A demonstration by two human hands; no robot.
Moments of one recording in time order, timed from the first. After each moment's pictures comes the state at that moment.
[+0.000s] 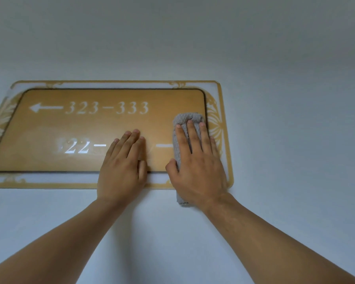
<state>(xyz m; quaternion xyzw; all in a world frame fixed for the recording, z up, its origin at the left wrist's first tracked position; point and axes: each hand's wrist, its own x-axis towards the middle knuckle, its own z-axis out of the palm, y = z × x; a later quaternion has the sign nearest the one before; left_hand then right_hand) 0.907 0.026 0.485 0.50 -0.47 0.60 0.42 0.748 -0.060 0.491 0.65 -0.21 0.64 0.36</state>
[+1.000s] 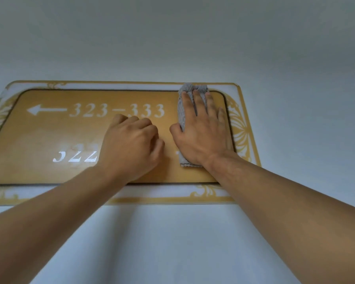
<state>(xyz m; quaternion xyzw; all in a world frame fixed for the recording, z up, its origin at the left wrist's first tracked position) 0.927 0.056 0.553 0.44 -0.44 0.70 0.33 0.790 -0.047 0.590 0.64 -0.24 0.65 0.33</state>
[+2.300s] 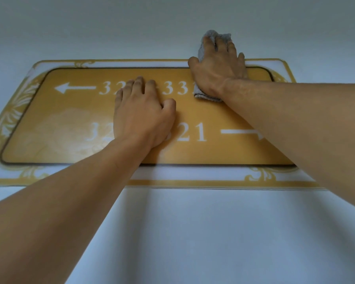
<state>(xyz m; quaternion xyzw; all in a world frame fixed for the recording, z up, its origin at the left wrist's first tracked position) 0.982 0.048 0.580 0.52 -0.39 0.57 0.50 0.835 -0.019 0.689 0.62 -0.28 0.67 0.30</state>
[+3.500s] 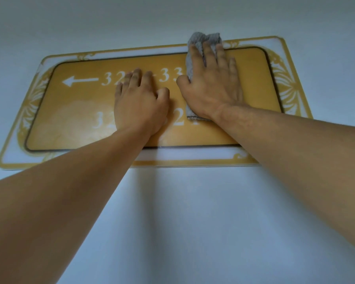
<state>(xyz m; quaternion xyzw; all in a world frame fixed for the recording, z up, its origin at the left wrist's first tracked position) 0.980 0.047 0.573 0.53 -0.38 0.57 0.51 0.842 -0.020 0.606 0.64 -0.23 0.66 0.33</state>
